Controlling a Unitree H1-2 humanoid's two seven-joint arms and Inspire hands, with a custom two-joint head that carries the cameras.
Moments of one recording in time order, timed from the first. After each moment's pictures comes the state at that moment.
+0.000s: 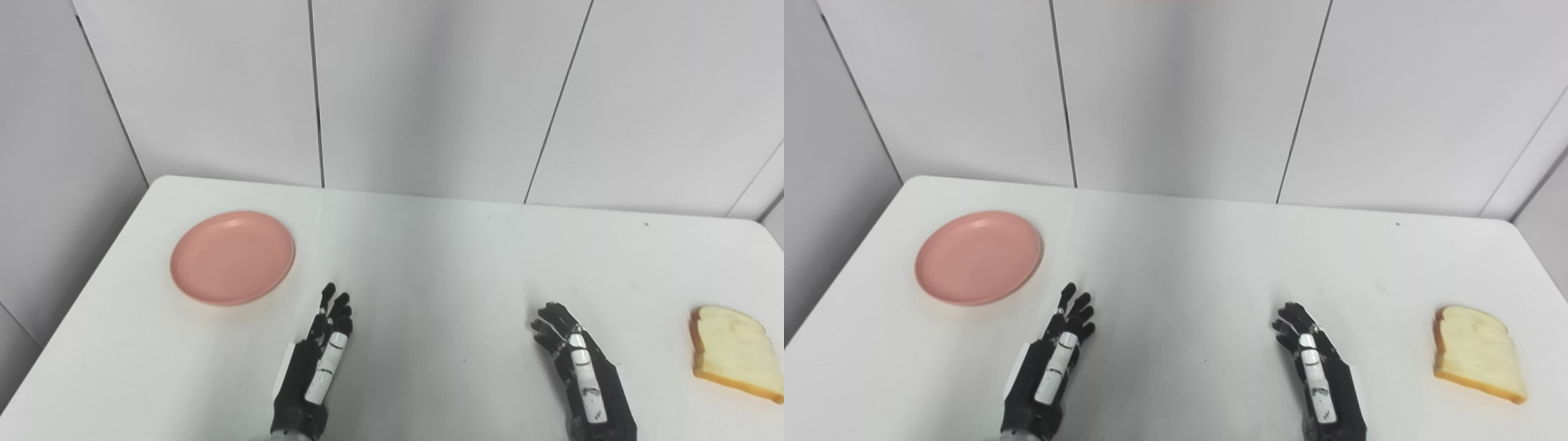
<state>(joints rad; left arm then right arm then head) 0.05 -0.12 -0.15 -0.07 -0.01 -0.03 -0.01 0.05 -0.04 -0.06 -0.03 0.21 -0.10 0.09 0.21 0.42</state>
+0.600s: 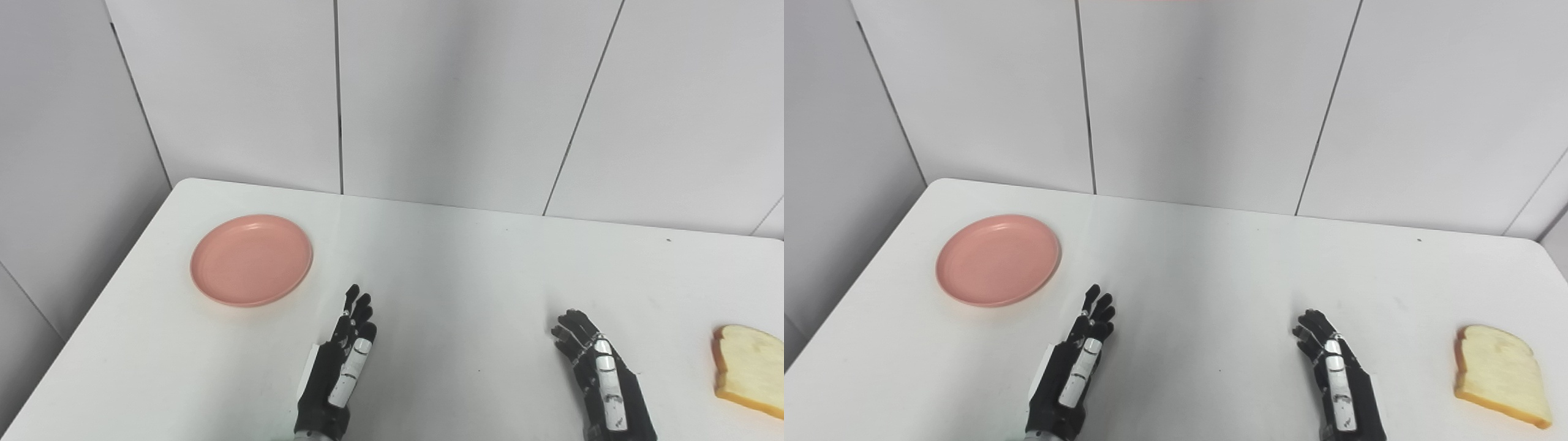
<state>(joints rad) 0.04 -0.14 -0.14 -0.02 -0.03 -0.11 -0.01 0.03 -0.04 -0.07 -0.01 0.21 -0.12 0.11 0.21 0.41</state>
